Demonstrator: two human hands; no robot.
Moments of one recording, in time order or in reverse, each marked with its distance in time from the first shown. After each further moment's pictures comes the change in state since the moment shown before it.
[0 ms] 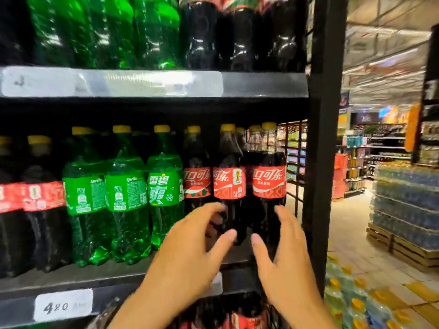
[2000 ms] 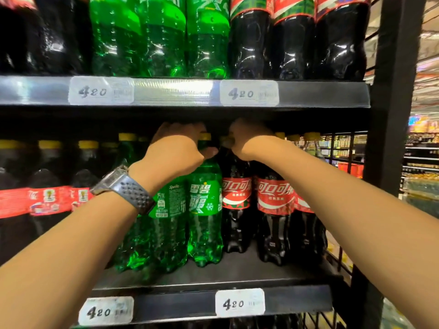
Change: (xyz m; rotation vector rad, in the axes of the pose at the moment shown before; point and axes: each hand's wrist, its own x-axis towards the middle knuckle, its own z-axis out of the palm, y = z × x) left_hand 0.156 -0.049 -0.114 0.759 0.102 0.033; right_hand 0.222 -0.155 0.058 -0.625 -0.318 -0.341
